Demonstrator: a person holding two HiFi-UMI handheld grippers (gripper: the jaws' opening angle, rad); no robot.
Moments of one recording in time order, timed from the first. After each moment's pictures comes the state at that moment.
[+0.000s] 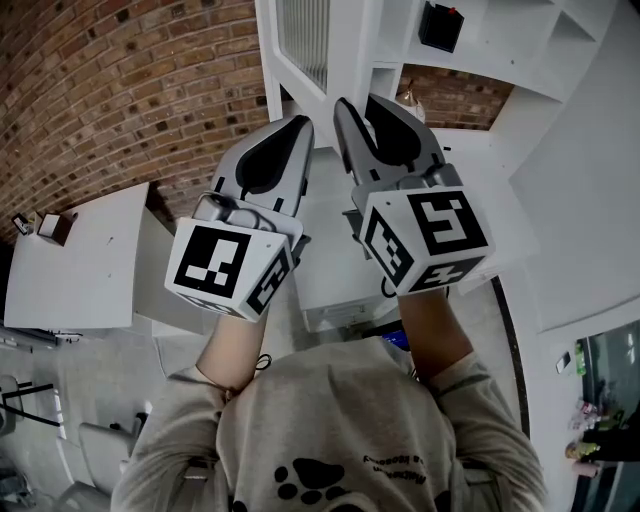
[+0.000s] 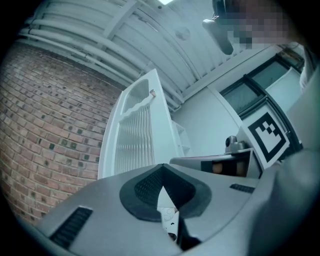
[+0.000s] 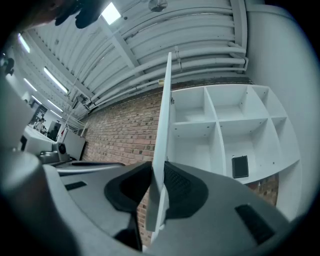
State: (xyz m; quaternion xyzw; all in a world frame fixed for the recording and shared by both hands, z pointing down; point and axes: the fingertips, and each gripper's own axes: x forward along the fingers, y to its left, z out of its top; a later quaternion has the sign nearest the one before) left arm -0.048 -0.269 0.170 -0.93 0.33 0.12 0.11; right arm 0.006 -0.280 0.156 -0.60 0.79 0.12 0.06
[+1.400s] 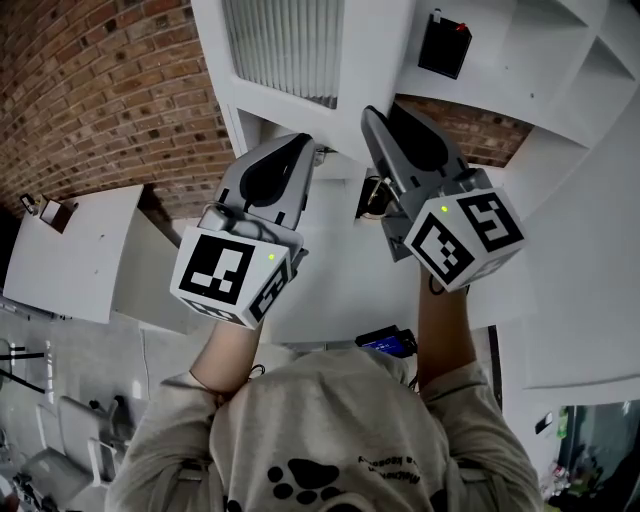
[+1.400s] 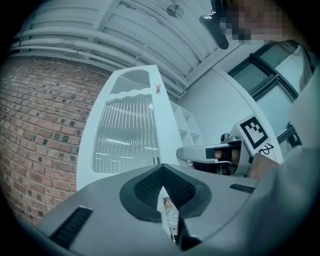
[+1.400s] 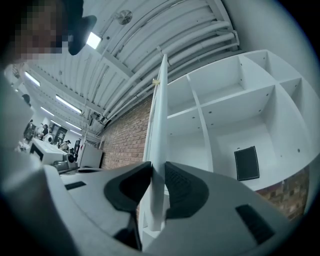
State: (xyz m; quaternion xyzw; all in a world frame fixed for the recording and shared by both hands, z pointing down) left arm 0.089 -0.356 0.186 -0.91 0.39 0.08 0.12; right arm 0.167 -0.372 0.155 -0.48 0.87 0.09 0.09
